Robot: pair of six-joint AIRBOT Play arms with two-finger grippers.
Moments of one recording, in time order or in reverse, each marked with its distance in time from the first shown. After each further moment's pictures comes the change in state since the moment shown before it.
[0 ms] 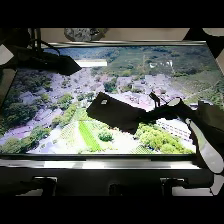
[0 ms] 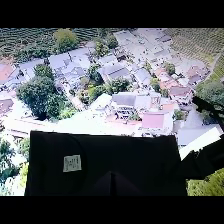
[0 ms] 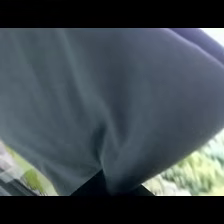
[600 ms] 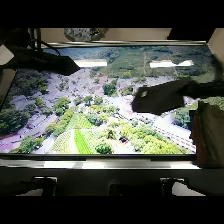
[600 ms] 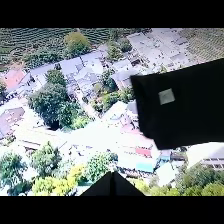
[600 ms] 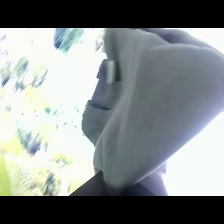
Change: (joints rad) left arm 0.000 0.000 0.000 0.029 -0.001 0.007; right arm -0.483 0.204 0.425 -0.111 0.318 -0.046
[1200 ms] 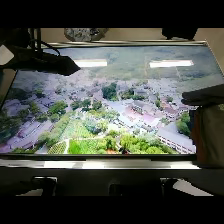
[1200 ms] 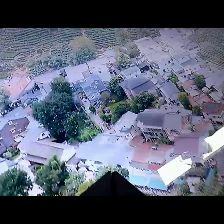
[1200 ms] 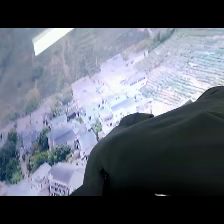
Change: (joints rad) left arm 0.000 0.000 0.000 0.005 0.000 0.001; right arm -0.461 0.020 0.222 0.053 0.004 0.076
